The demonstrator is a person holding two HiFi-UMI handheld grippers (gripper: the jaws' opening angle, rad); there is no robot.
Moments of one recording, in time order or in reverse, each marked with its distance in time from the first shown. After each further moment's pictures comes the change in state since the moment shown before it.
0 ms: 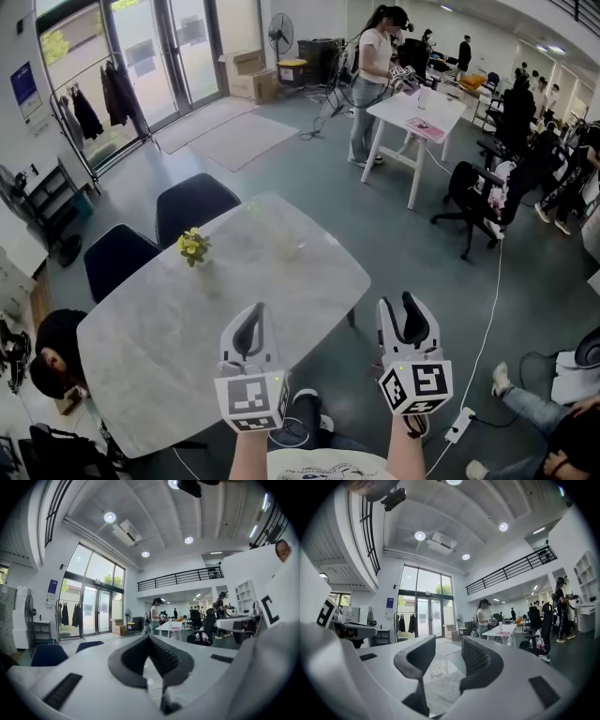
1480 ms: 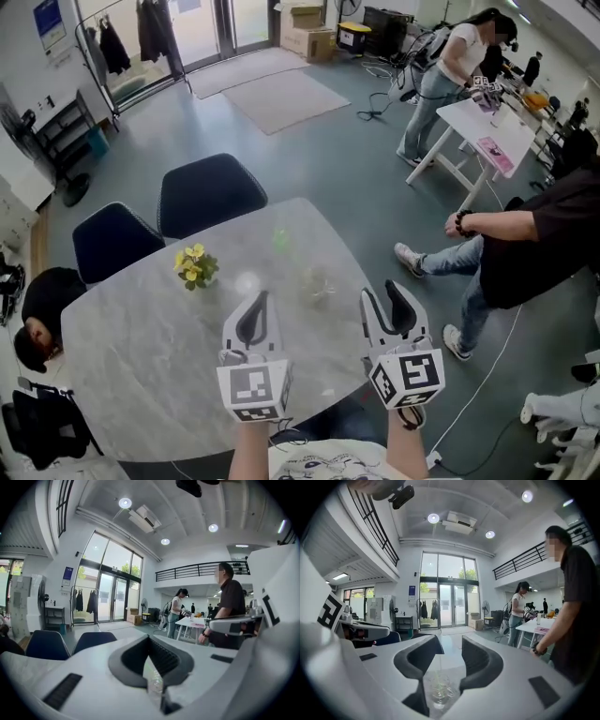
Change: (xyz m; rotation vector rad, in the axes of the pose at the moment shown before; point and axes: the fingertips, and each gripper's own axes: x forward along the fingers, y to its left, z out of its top) left arm 0.241 0.125 -0.045 -0.121 0.126 0.181; right arm 0.322 0.051 -0.042 -0.088 0.170 0.343
